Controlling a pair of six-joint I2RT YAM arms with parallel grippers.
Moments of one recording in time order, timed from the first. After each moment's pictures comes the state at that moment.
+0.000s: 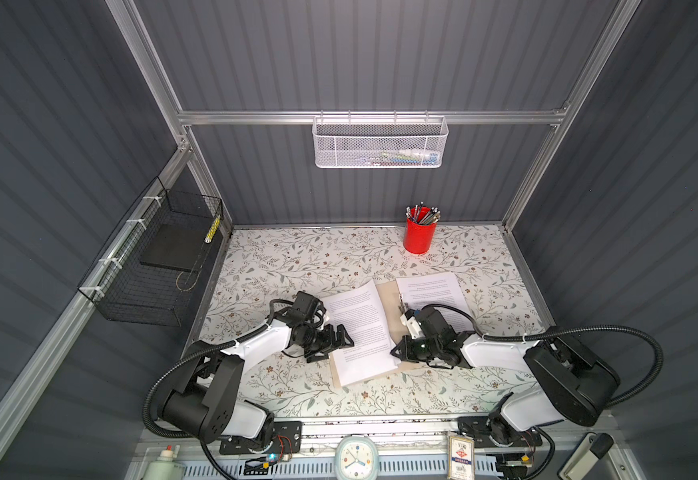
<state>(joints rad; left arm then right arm) -0.46 1.43 0.67 -0.45 0.59 -0.61 0.68 1.49 0.48 0.10 -0.40 0.73</state>
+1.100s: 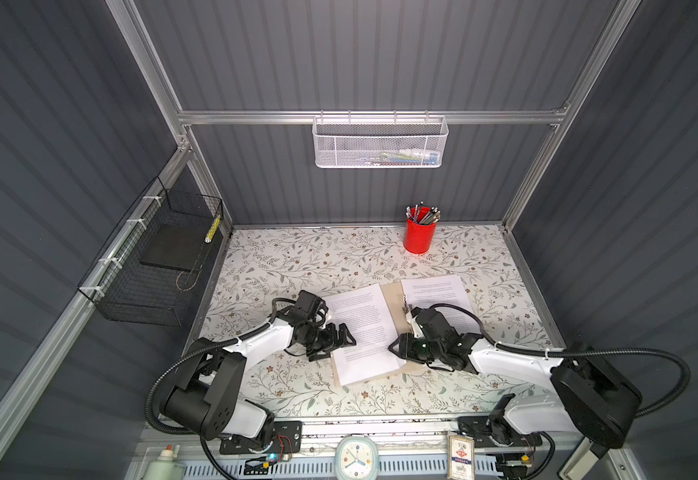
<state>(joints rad) -0.47 1.45 0.68 -0.43 0.58 -0.63 0.74 1.33 0.50 -0.03 -0.25 0.88</state>
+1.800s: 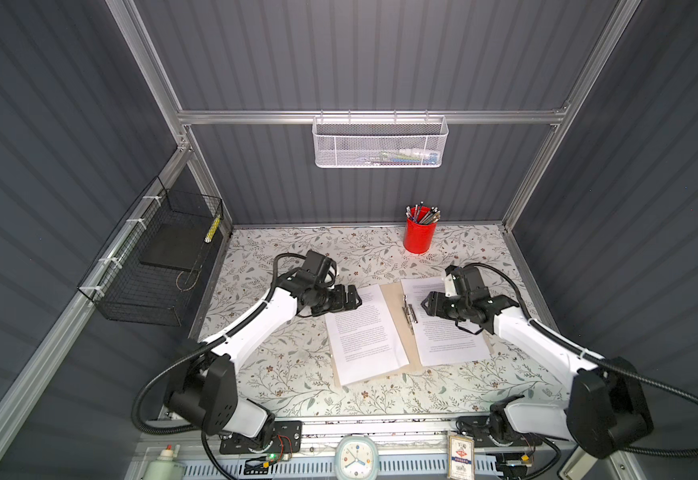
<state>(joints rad) -0.53 1.50 1.15 -0.65 0.34 -0.52 0.33 1.33 0.83 -0.42 -0.18 0.46</state>
